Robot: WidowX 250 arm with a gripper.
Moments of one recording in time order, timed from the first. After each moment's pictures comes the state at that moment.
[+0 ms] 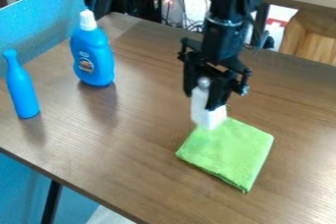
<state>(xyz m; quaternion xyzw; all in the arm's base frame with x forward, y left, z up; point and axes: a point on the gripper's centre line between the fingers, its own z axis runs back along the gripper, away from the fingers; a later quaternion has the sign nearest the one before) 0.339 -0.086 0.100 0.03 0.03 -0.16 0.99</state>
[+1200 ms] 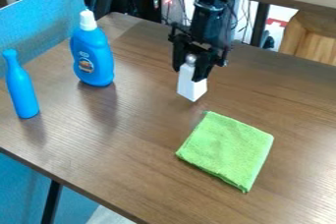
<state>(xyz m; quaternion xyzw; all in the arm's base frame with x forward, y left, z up) 0.415 -0.036 0.081 0.06 0.06 -0.10 0.99</state>
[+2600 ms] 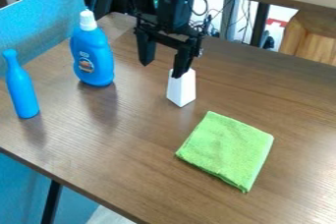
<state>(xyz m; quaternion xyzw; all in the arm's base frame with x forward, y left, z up) 0.361 -0.016 0.113 0.03 0.02 -0.03 1.00</state>
